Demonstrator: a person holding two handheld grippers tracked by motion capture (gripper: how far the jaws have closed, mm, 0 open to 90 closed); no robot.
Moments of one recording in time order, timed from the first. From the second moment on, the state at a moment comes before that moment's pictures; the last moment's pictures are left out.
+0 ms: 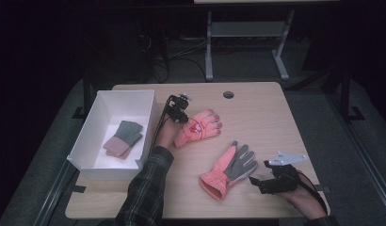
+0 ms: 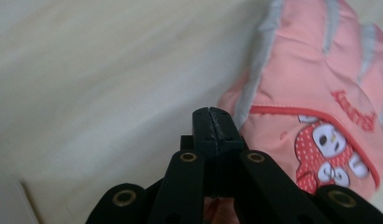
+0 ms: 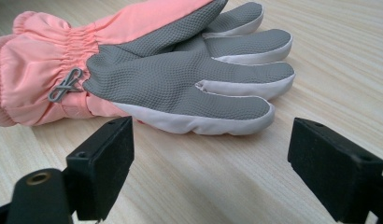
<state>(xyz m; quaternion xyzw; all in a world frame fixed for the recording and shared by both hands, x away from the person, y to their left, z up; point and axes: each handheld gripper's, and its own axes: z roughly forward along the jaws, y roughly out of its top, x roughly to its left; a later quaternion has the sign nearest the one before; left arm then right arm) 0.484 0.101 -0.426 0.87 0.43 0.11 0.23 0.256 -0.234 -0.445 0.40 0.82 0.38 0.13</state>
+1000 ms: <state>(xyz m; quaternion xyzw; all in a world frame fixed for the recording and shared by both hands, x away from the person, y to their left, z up) 0.446 0.094 -0.439 0.87 0.38 0.06 0.31 0.256 -0.232 -0.446 0.40 0.83 0.37 0.13</state>
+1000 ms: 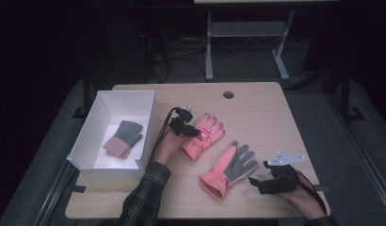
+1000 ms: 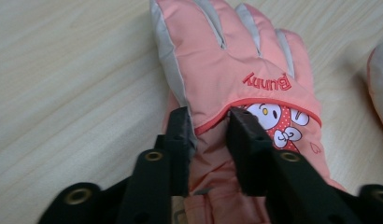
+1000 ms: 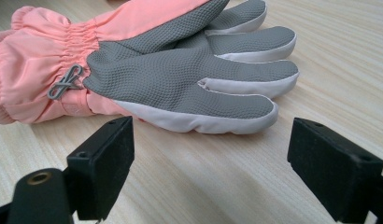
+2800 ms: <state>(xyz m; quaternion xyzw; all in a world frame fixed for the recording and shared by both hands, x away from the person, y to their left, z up) 0.371 0.060 -0.346 0.89 0.24 -0.06 0.37 0.275 -0.226 -0.440 0.39 0.82 0.39 0.11</state>
